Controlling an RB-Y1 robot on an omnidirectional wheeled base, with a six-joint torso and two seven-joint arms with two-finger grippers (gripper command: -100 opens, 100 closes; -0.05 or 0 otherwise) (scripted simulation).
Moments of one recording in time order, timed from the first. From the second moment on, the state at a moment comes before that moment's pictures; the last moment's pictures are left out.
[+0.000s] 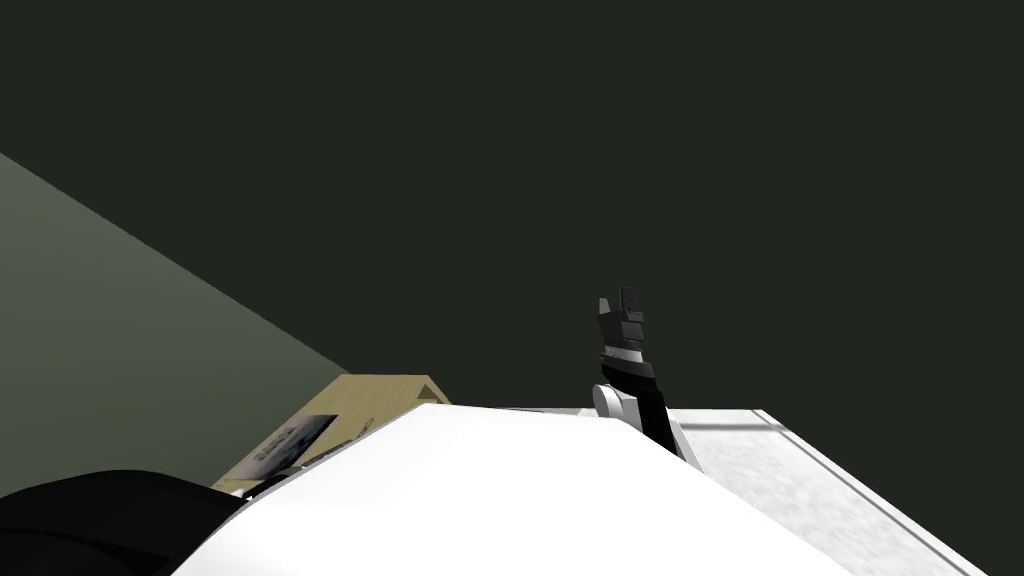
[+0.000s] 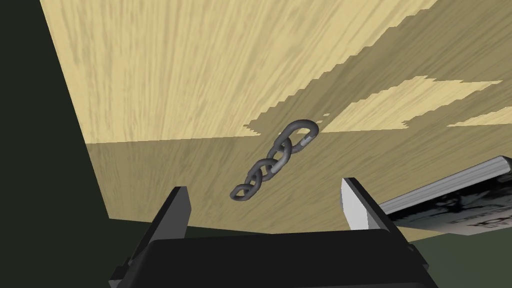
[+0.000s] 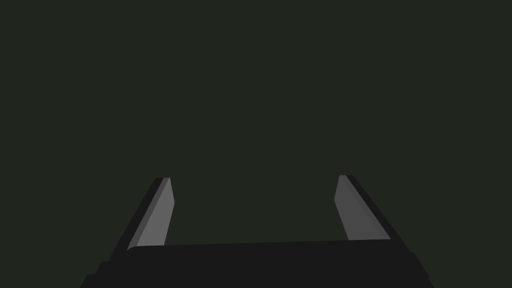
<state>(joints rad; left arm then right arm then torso) 0.47 0.95 -0.38 -0.85 -0.26 -0.29 -0.02 0.46 0.01 -0.03 -2.29 0.03 -0.41 0.02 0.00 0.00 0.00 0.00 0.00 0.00</state>
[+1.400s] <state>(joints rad) 0.40 0.87 -0.39 -0.71 -0.22 -0.25 0.03 0.46 0.01 -0.03 -2.29 0.03 -0.41 0.02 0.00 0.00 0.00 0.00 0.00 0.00</state>
